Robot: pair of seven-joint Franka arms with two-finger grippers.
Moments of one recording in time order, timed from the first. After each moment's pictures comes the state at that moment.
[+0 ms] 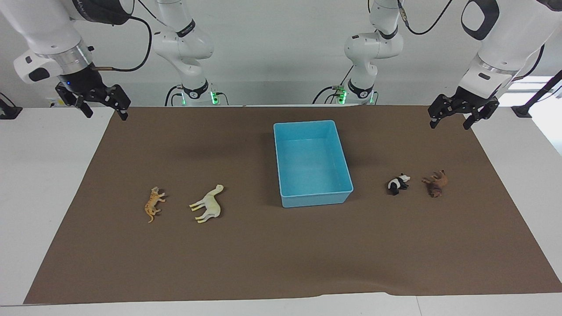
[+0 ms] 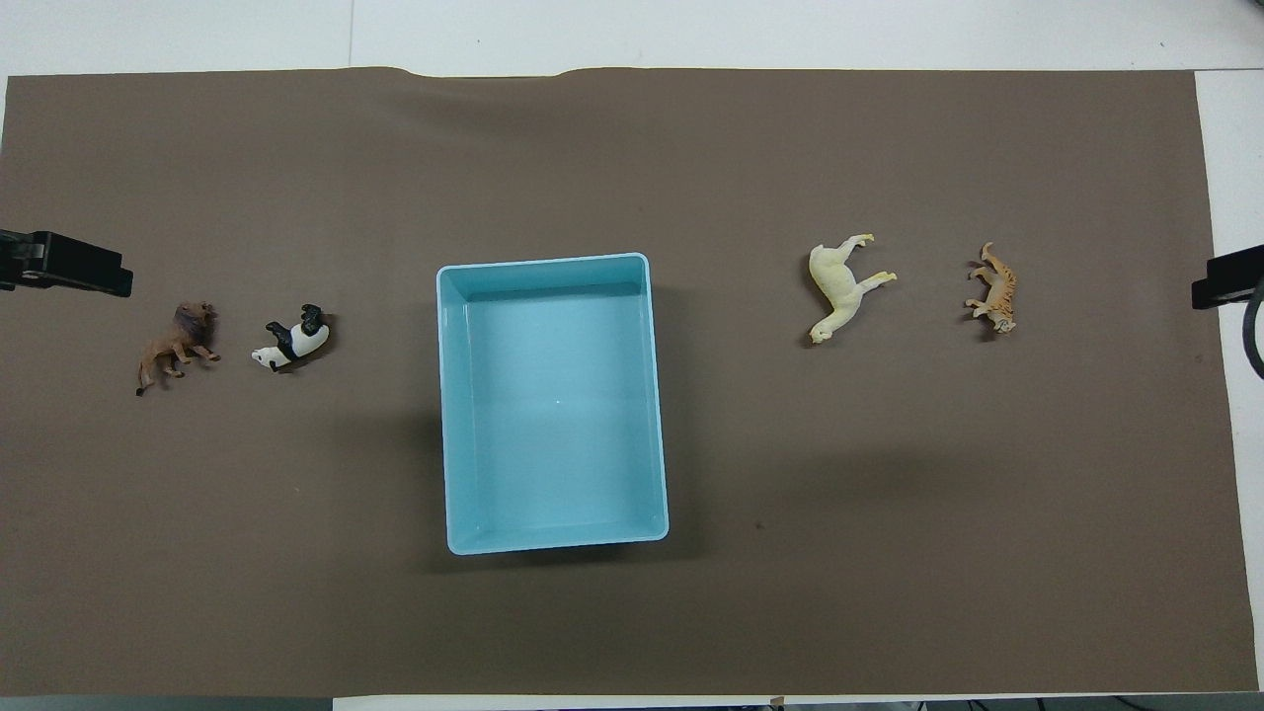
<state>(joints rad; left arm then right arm) 0.03 0.03 -0.05 -1.54 0.01 1.60 0.12 -0.11 -0.02 -0.01 -1.57 -0.03 1.55 -0.01</state>
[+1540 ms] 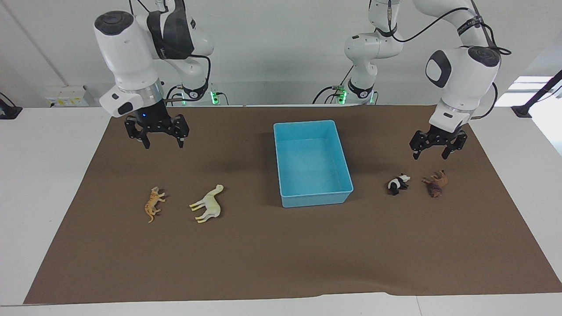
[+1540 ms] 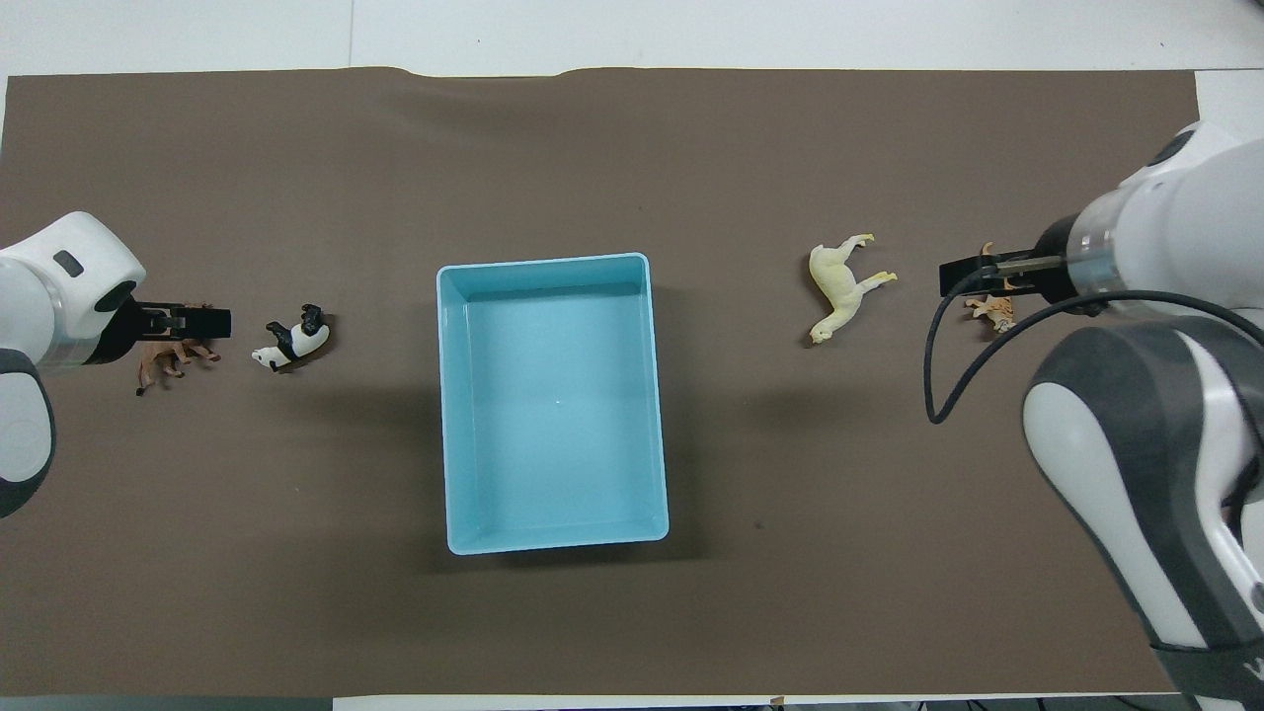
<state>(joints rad) 0.05 -0.07 -0.04 -2.14 0.01 2.24 0.12 0.14 0.00 0.00 -1.89 -0.04 2.00 0.11</state>
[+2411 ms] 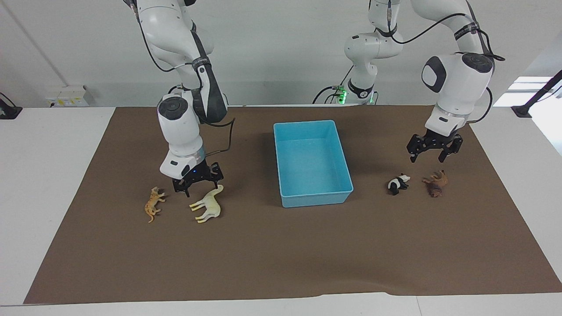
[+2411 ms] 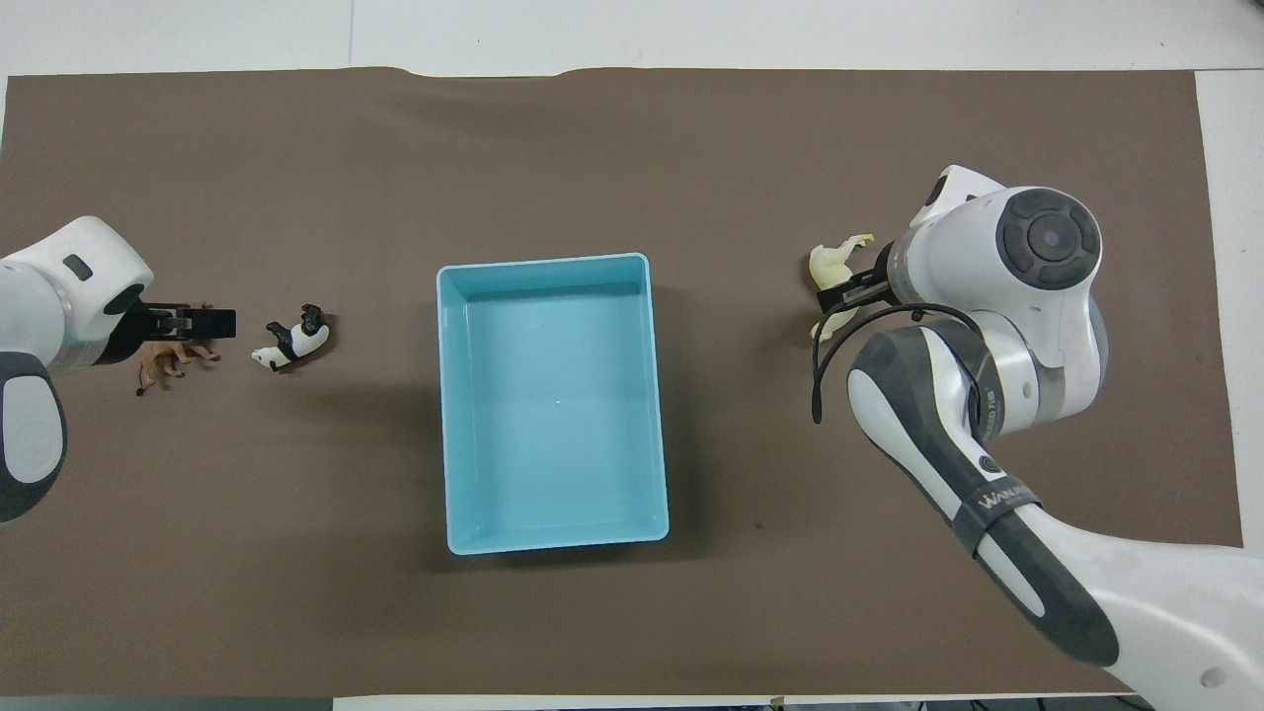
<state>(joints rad) 0.05 -0.07 -0.04 -2.15 0.01 2.27 0.14 0.21 0.26 0.00 -1.98 -0.04 2.40 -0.10</state>
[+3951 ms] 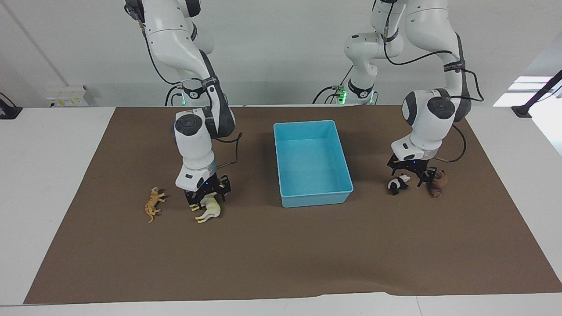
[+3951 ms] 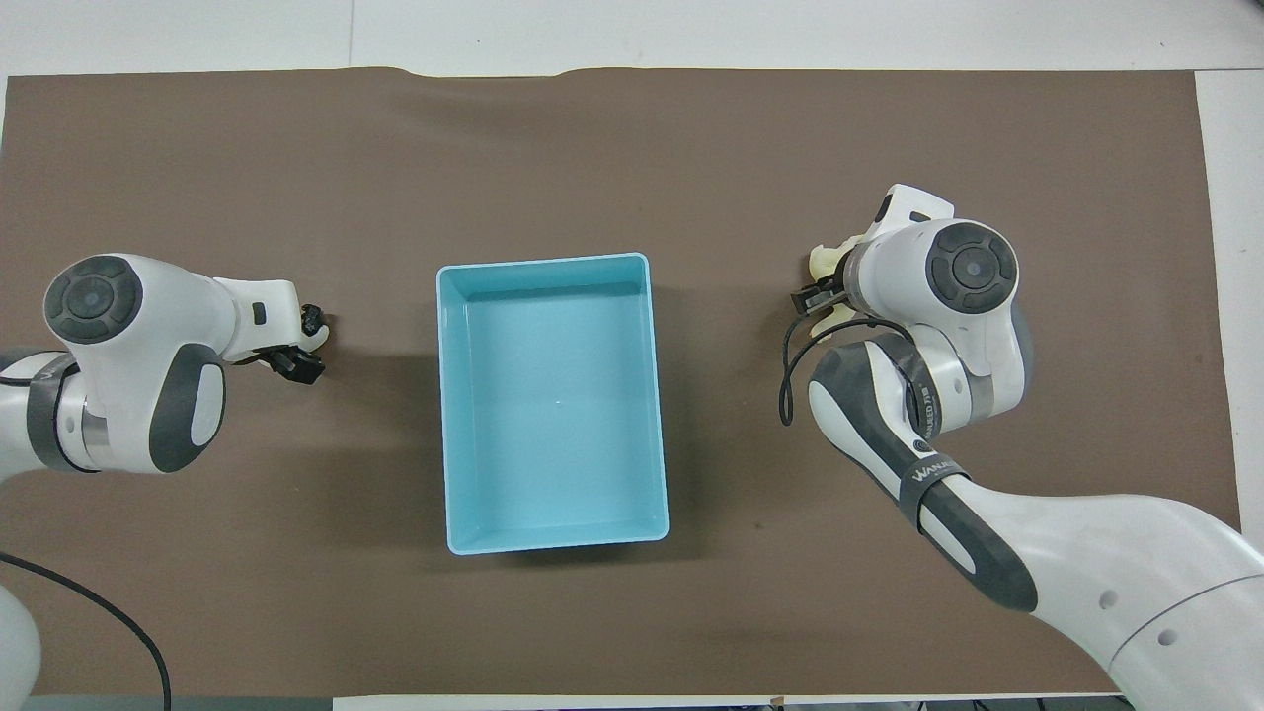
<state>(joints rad) -0.01 0.21 -0.05 -2.18 0.14 2.44 0.56 0.23 0.37 0.00 -2.00 -0.08 2.57 -0.11</state>
